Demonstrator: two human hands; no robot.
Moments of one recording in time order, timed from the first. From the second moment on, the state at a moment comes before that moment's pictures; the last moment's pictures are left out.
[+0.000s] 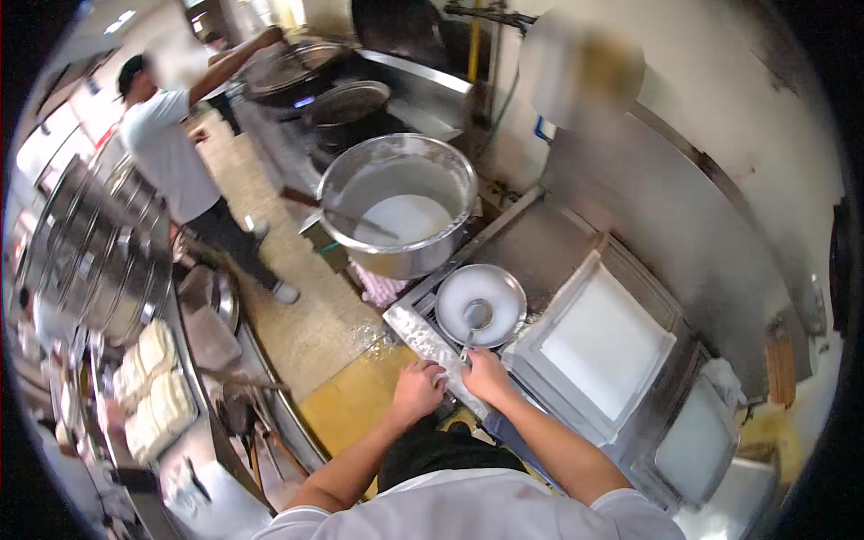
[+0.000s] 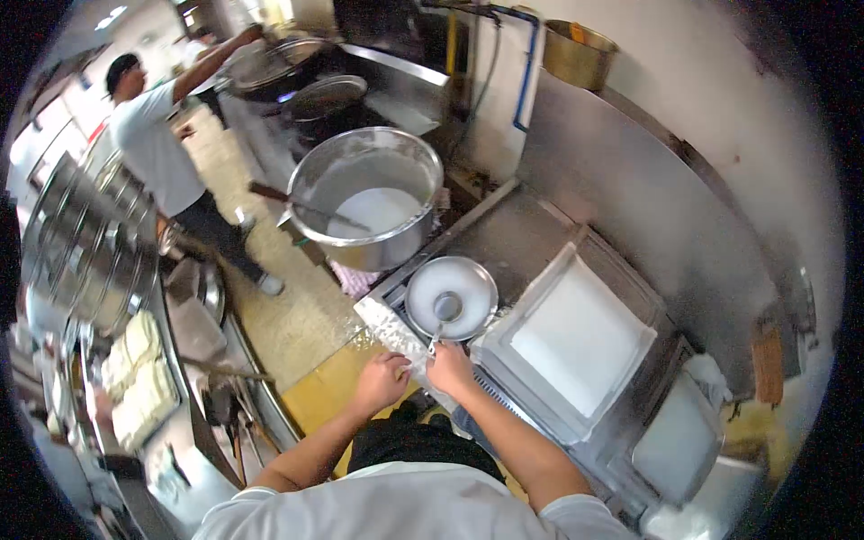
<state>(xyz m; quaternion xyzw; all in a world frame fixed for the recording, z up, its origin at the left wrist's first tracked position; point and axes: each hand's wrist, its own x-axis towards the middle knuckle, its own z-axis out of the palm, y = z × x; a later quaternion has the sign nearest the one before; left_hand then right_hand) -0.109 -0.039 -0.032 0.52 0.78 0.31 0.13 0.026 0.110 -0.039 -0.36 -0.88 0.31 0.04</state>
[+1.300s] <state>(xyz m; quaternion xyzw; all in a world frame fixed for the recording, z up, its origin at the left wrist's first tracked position) -0.111 -0.648 0.055 -0.14 0.86 0.46 -0.15 -0.208 -0.498 0.052 0.30 -0.87 0.37 -0.10</state>
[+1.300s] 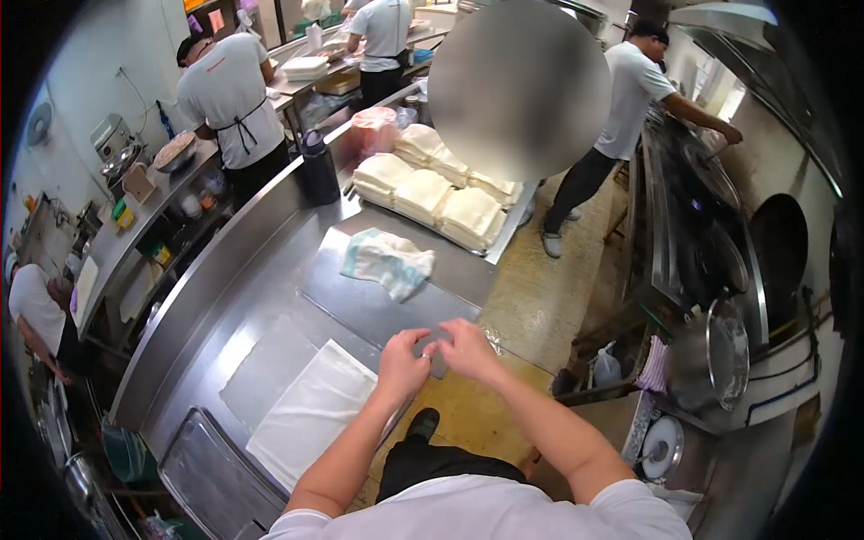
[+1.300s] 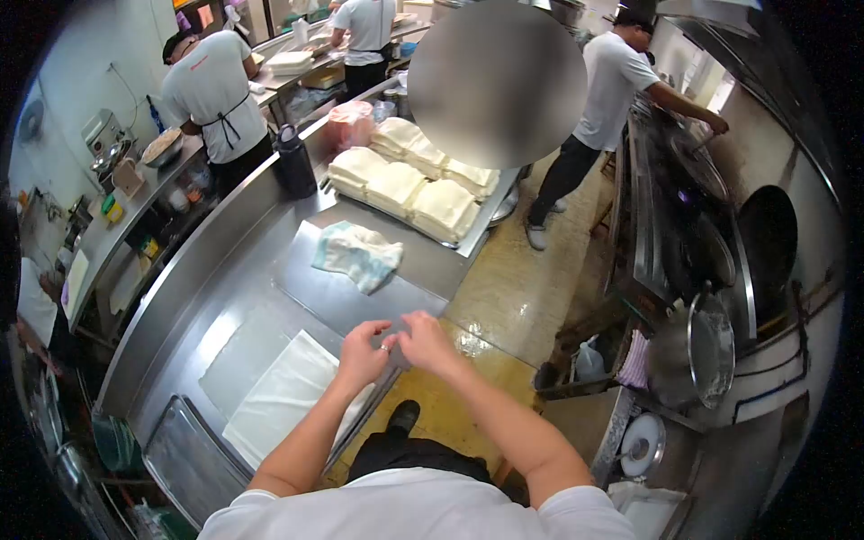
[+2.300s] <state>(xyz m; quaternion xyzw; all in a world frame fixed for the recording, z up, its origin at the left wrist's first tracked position) -0.112 -0.719 0.057 -0.17 0.70 0.69 -0.09 -0.251 -0.574 0.056 0.33 -0.89 0.32 0.00</state>
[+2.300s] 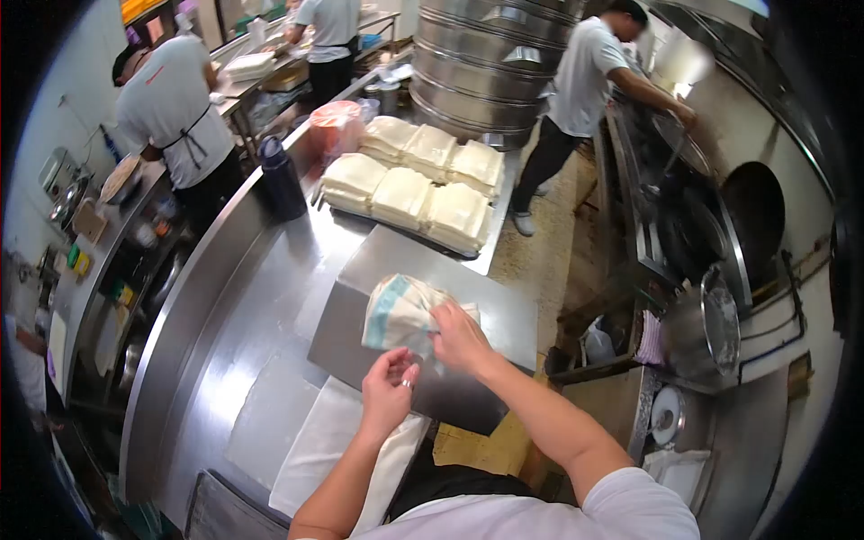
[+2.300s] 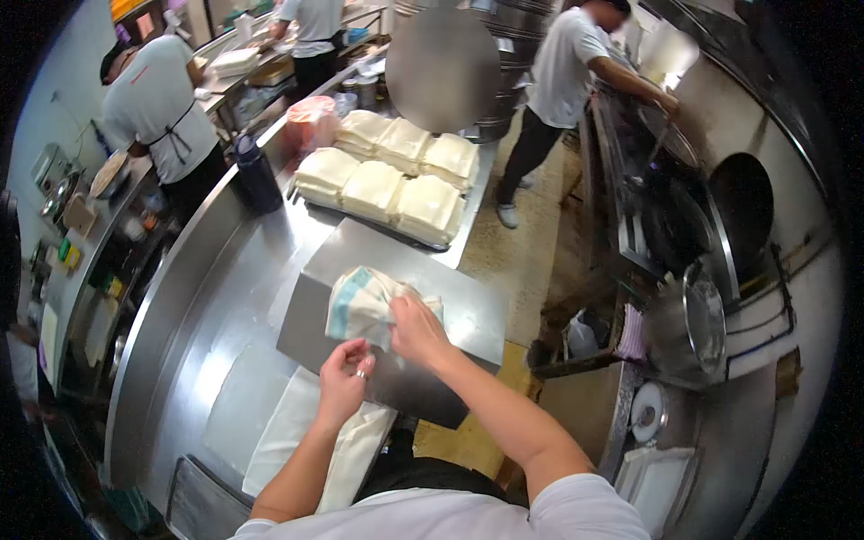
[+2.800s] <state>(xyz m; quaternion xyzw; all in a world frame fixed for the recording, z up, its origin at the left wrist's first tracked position) -0.024 -0.510 0.112 0.11 0.71 0.66 0.23 -0.054 -0.290 0.110 0.11 -0.94 0.32 0.10</state>
